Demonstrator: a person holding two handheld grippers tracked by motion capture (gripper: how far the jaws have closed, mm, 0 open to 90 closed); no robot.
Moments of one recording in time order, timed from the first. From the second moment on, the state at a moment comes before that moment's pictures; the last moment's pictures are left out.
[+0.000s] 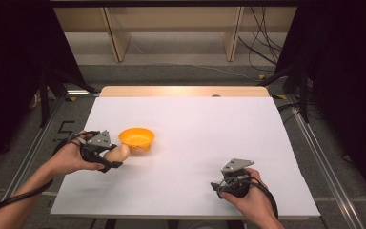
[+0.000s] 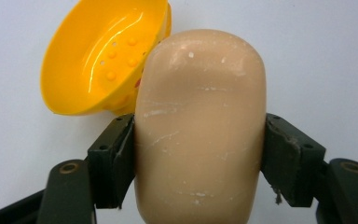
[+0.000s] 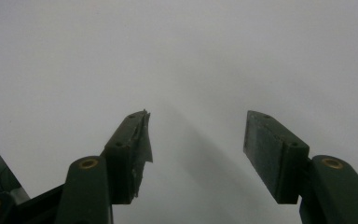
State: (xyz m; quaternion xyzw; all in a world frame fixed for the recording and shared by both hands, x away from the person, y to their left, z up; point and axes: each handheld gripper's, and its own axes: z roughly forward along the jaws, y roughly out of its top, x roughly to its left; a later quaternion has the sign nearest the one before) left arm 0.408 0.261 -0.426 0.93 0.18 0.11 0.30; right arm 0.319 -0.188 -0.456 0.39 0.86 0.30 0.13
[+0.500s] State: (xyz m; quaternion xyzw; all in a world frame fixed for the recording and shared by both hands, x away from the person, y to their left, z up) left arm 0.413 0.258 -0.424 0.92 0.19 0.11 0.31; right arm 0.319 -0.188 -0.456 0.39 0.86 0.30 0.13
